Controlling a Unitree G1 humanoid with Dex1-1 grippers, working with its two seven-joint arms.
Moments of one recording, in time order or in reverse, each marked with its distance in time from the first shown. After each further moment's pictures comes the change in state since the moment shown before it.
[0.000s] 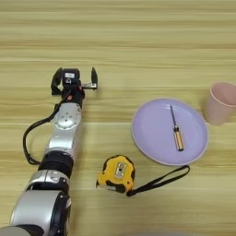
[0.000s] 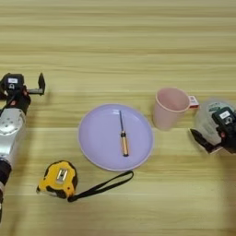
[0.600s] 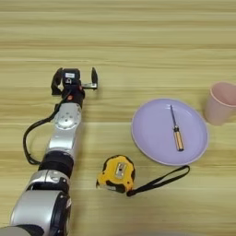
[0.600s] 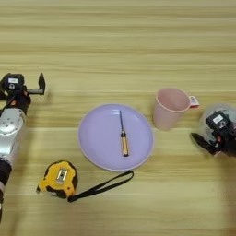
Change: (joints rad) left arm 0.000 -0.001 -0.002 0.000 0.000 0.000 0.002; right arm 0.044 -0.036 0.064 -0.043 -0.034 -0.041 0.066
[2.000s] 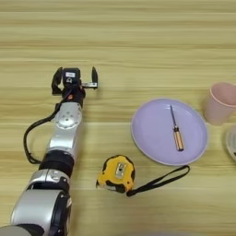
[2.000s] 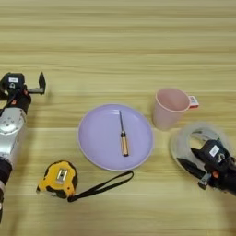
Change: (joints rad) left arm -0.005 0.000 -0.005 0.001 0.000 0.000 0.011; right arm 0.488 -0.005 -0.128 -0.680 0.255 0.132 0.132
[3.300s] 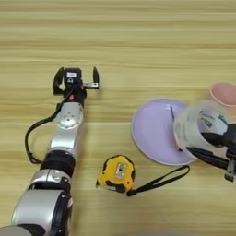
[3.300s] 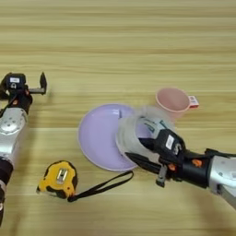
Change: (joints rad) left arm -0.001 -0.008 -0.001 0.000 0.000 0.000 0.001; right arm -0.196 0.004 0.200 -0.318 0.112 0.200 0.011
